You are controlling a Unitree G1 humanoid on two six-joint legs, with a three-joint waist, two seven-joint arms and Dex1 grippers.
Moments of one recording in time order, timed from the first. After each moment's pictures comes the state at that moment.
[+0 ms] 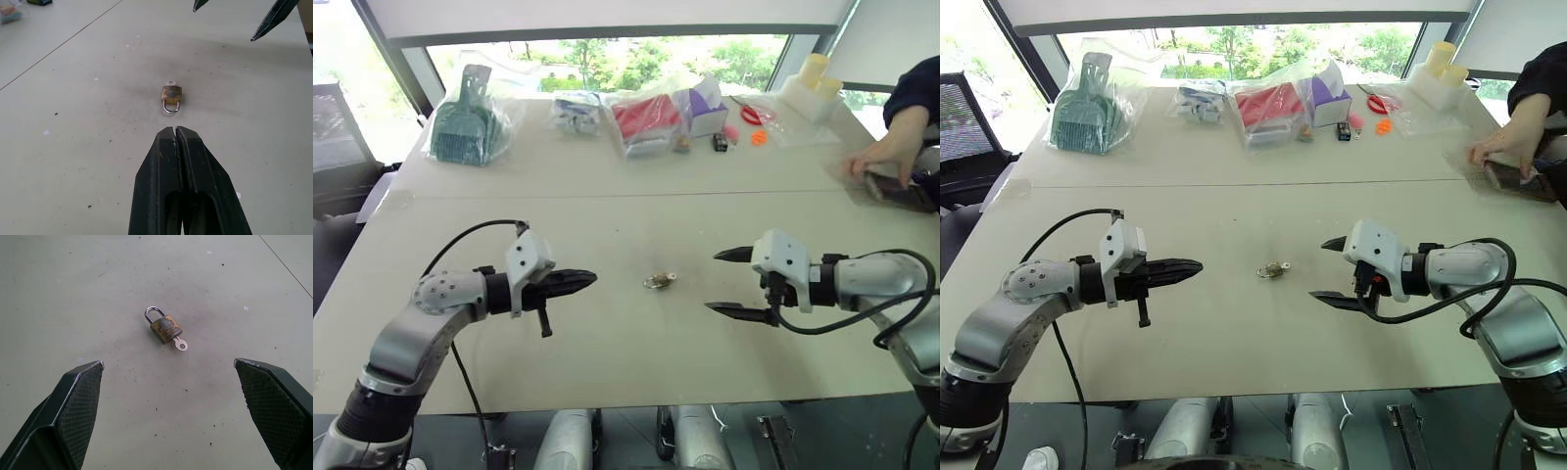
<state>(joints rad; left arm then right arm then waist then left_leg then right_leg) -0.20 0.71 -0.02 -0.41 -0.47 0.51 -0.94 -0.22 -0.93 -0.02 -0.41 0.36 0.53 1.05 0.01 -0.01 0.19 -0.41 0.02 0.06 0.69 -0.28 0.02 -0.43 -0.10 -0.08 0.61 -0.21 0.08</state>
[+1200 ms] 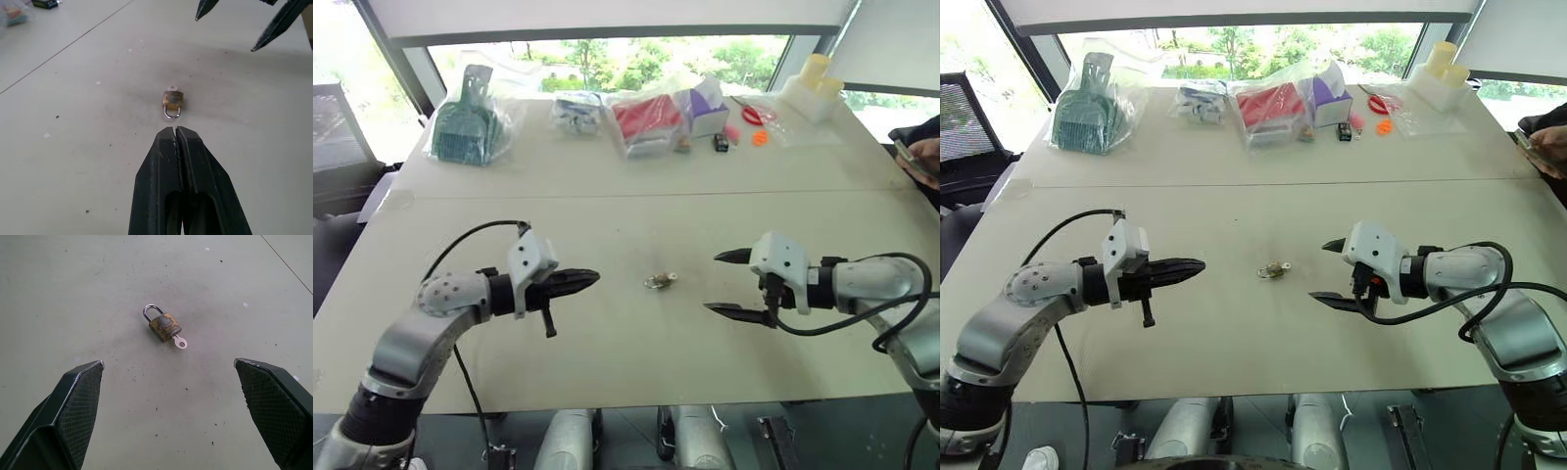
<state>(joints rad) -0.20 0.62 -0.09 -0.40 -0.44 0.49 -0.88 -0.20 -0.93 -0.01 -0.43 0.37 0.54 1.01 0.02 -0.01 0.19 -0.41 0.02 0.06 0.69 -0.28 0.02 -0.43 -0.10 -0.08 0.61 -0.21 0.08</state>
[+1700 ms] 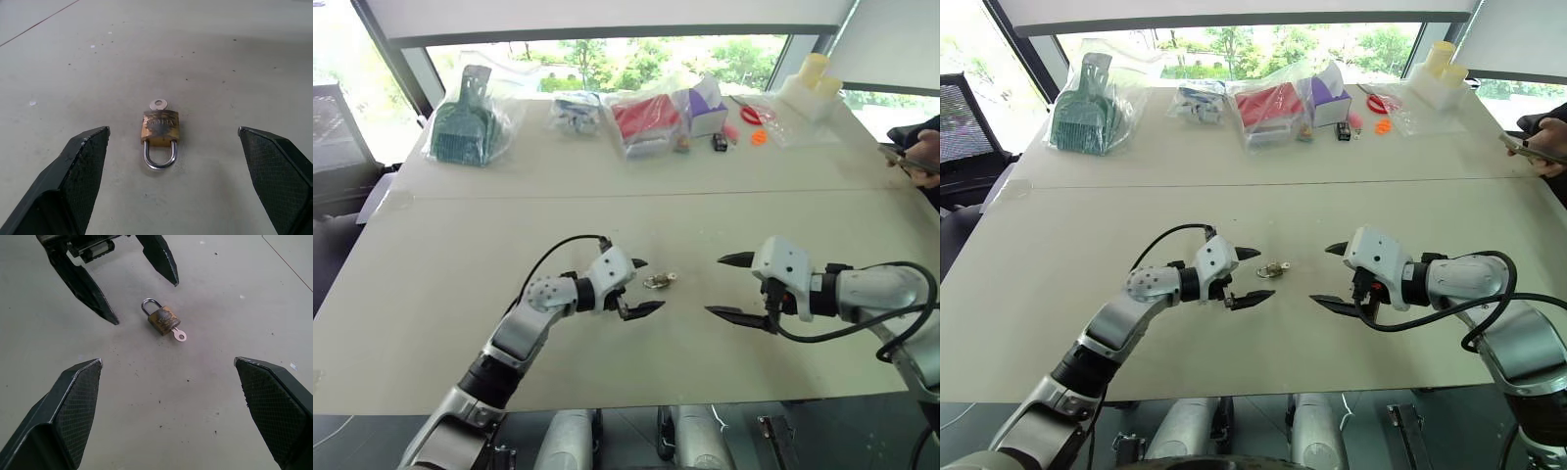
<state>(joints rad) -0.41 0.31 -0.38 0.04 -0.12 0.22 -0.80 -0.14 -0.93 -0.06 -0.51 0.38 0.59 0.96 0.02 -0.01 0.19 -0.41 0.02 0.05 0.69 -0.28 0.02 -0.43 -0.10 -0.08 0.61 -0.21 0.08</state>
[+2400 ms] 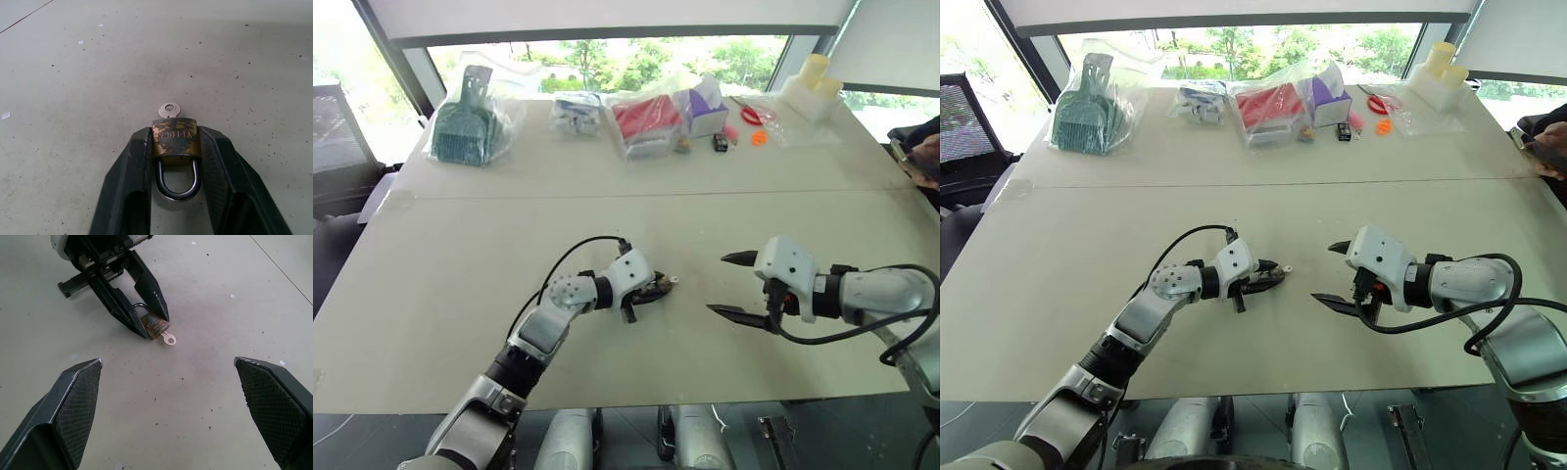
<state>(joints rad) -0.45 0.25 -0.40 0.15 -0.03 0.18 -0.78 -0.13 -0.93 -0.08 -0.53 0.38 0.60 0.94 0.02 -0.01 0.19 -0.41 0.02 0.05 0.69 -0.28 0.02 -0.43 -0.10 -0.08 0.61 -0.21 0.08</state>
